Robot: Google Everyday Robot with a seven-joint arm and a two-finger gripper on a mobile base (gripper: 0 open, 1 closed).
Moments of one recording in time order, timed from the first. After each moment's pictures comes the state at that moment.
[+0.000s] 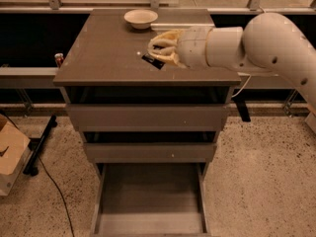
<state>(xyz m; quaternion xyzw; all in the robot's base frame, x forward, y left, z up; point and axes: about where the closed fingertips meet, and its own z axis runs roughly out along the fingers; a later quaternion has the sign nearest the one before) 0.631 -0.012 0.953 -0.62 0.50 0.07 0.60</state>
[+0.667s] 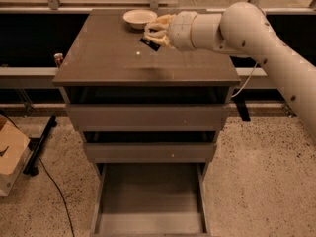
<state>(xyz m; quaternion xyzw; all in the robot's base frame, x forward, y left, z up) 0.726 0.001 0.953 -0.60 0.50 0.04 0.62</state>
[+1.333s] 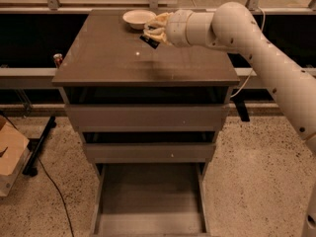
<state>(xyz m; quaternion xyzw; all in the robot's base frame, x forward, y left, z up) 0.770 0.005 0.944 -0.60 0.51 0.03 0.62</state>
